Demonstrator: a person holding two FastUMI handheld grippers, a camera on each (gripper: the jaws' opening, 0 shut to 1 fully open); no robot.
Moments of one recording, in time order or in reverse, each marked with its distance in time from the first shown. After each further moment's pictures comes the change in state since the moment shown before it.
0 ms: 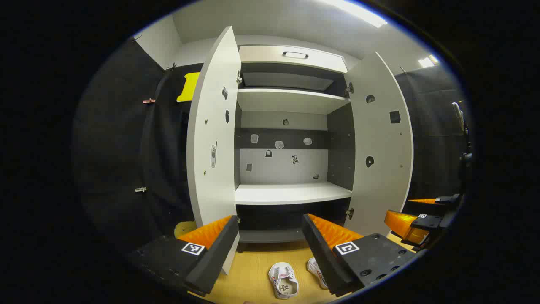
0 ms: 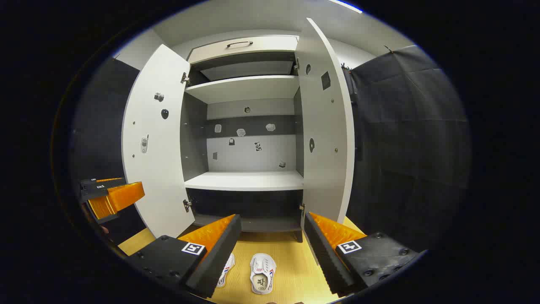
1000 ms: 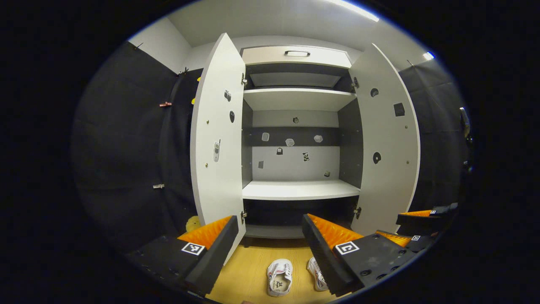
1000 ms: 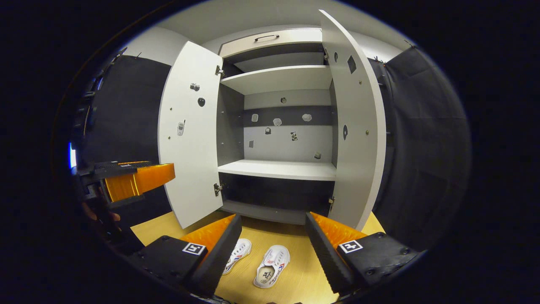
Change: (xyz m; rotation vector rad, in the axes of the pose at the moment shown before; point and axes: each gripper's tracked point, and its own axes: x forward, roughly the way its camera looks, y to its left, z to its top) left arm -0.015 -0.036 -0.008 0.018 0.010 0.153; right arm -0.011 0.014 -0.030 -0.044 0.048 0.312
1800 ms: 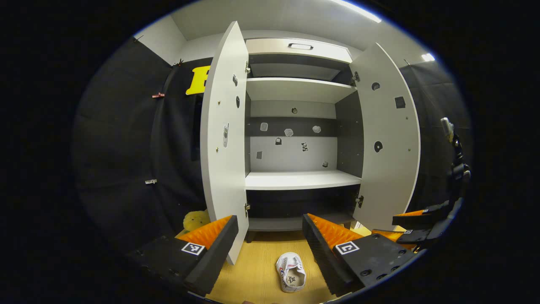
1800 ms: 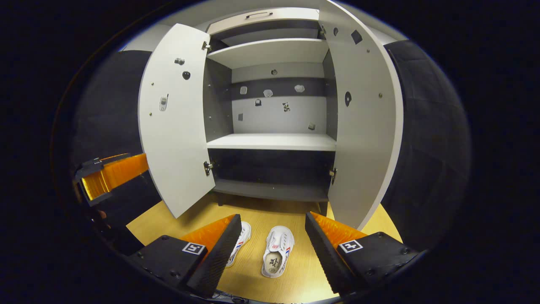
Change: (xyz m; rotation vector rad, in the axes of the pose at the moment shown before) left arm 0.010 0.053 -0.038 -0.023 0.058 -0.092; right arm 0.028 0.018 -0.073 0.050 0.234 -0.114
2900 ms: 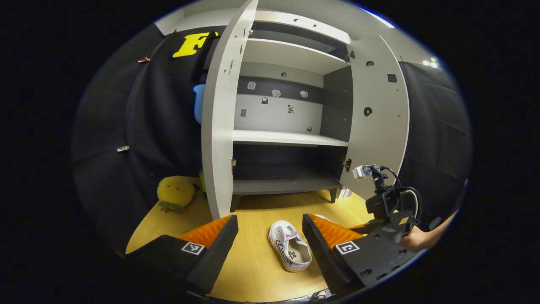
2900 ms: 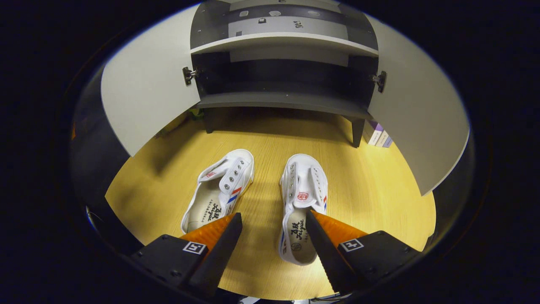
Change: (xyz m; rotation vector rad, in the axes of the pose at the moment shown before) left arm 0.015 0.021 -0.116 -0.052 0.199 -0.218; right arm 0.108 0.028 -0.199 -0.008 0.439 -0.035
